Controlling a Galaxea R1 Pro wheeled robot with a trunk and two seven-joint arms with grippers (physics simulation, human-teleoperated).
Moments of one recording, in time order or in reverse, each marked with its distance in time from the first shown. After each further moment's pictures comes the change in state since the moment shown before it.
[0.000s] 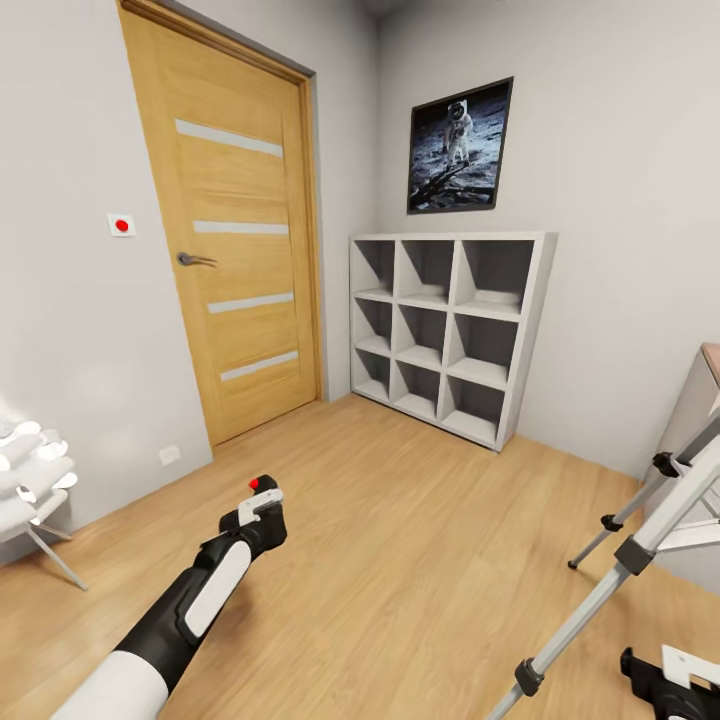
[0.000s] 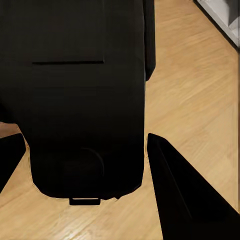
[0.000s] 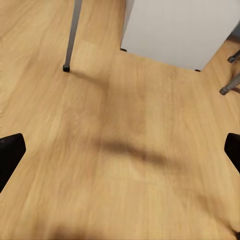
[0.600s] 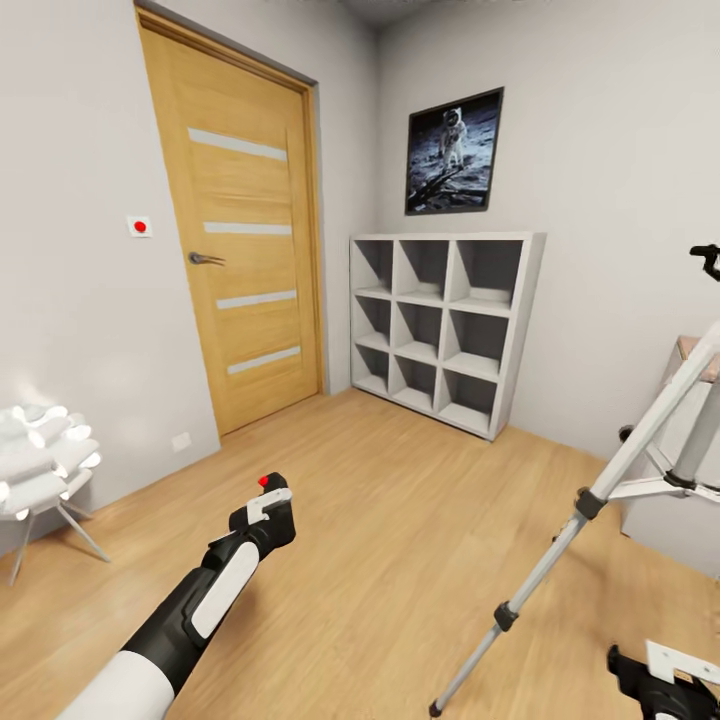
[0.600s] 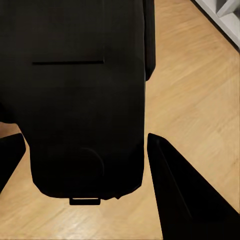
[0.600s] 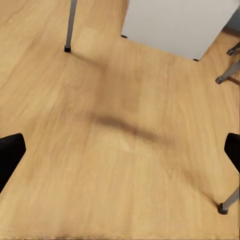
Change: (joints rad) left arm 0.000 -0.014 -0.031 -0.016 0.001 -0.001 0.001; right arm 0.000 0.010 0.046 0.000 0.001 0.005 0.006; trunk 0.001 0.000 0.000
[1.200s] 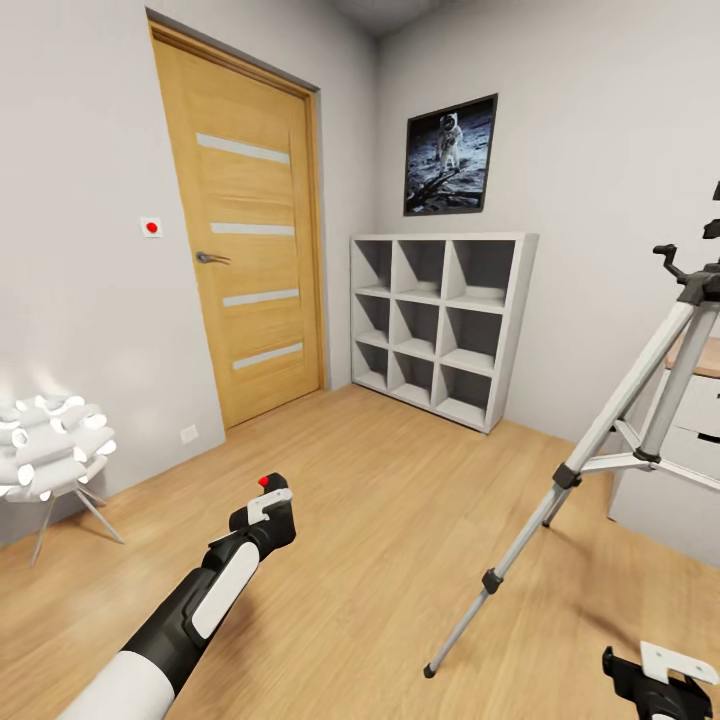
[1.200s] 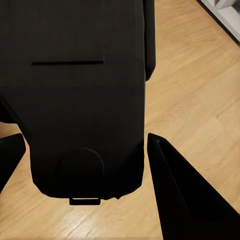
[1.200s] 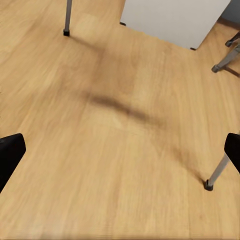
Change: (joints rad) left arm 0.000 0.000 -0.002 0.002 0.001 0.000 -0.001; right arm 0.000 -0.002 0.025 0.010 -0.003 0.005 0.011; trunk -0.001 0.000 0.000
